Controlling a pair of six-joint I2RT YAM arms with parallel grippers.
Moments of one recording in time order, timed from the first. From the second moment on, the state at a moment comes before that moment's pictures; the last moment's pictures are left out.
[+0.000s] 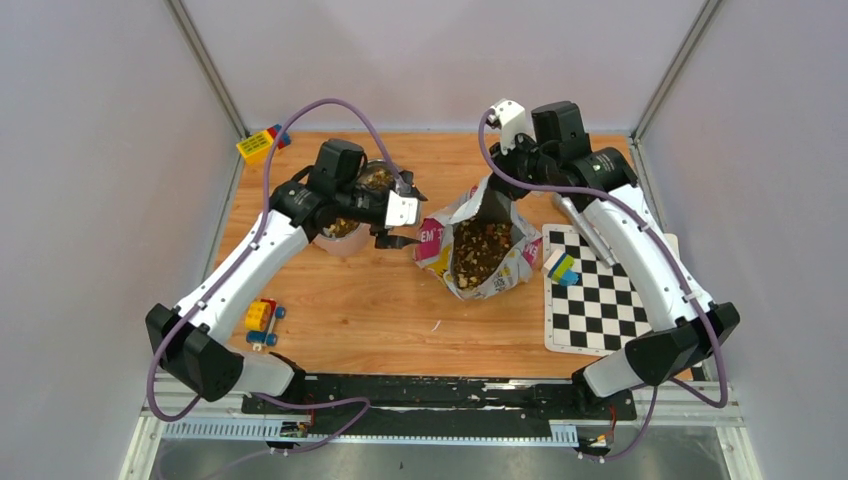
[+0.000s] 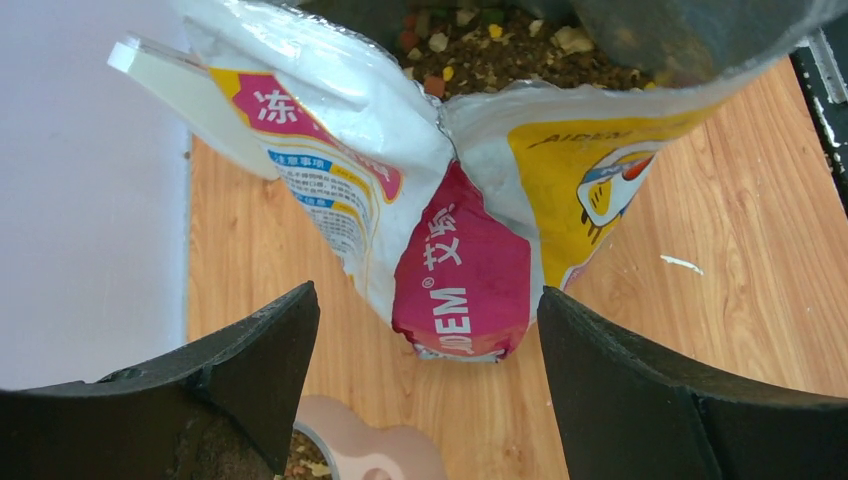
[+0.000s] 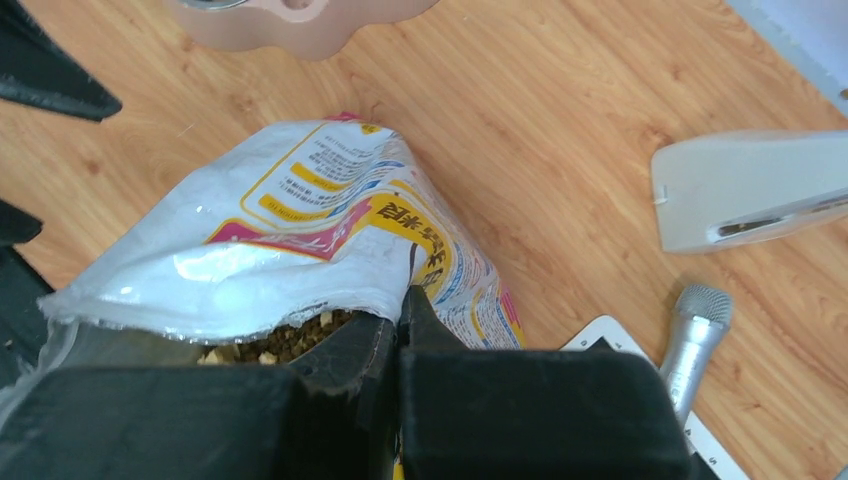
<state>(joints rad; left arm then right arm) -0.53 1.36 1.39 -0.71 0.83 1.04 0.44 1.47 1.72 -0.91 -0.26 -0.20</state>
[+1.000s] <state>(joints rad) -0.71 1.52 1.44 -0.41 0.68 0.60 0.38 1.57 1.75 -0.77 -0.24 -0.20</state>
